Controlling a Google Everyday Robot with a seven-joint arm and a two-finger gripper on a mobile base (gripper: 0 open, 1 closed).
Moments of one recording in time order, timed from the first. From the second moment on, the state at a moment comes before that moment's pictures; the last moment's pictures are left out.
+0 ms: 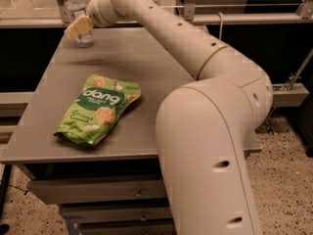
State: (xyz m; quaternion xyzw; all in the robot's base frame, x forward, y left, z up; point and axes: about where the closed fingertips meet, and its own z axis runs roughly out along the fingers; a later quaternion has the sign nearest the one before) arm 0.847 0.223 0.936 -0.46 0.69 0.17 0.53
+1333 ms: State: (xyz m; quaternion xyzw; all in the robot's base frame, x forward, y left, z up) arm 0.877 0.261 0.945 -0.46 0.67 0.20 0.54
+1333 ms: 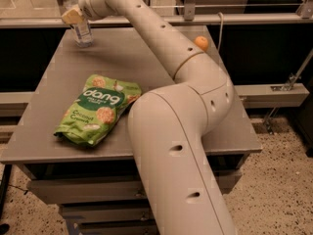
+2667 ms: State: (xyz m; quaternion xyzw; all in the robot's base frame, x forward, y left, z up) arm 0.838 0.191 0.991 -0.41 0.66 0.31 0.55
